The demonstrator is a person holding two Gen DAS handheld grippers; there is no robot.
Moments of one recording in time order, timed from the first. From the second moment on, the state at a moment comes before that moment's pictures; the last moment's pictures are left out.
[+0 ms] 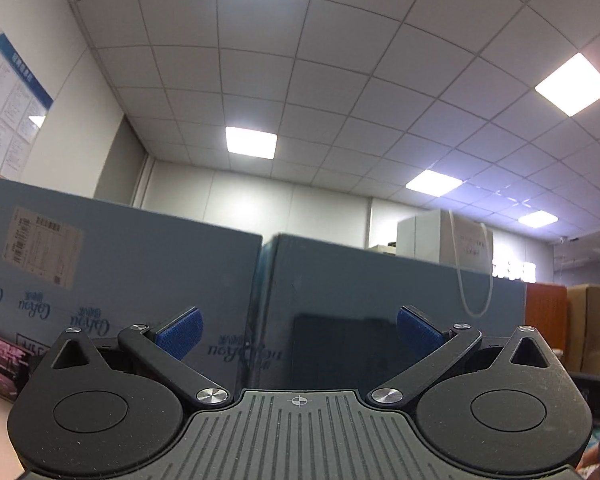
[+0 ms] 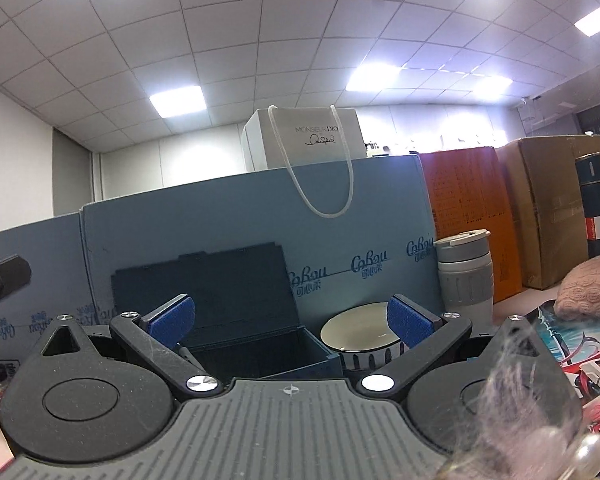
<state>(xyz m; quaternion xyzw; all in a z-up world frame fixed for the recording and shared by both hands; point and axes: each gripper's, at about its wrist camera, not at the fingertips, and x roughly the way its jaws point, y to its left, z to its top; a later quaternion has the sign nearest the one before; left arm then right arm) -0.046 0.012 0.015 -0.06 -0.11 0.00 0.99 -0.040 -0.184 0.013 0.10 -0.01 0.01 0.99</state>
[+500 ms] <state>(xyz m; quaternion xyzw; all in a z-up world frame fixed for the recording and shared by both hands) -0.035 -0.006 -0.004 0.01 -0.07 0.02 1.00 -0.035 -0.178 -0.009 0.06 -0.06 0.00 1.00</state>
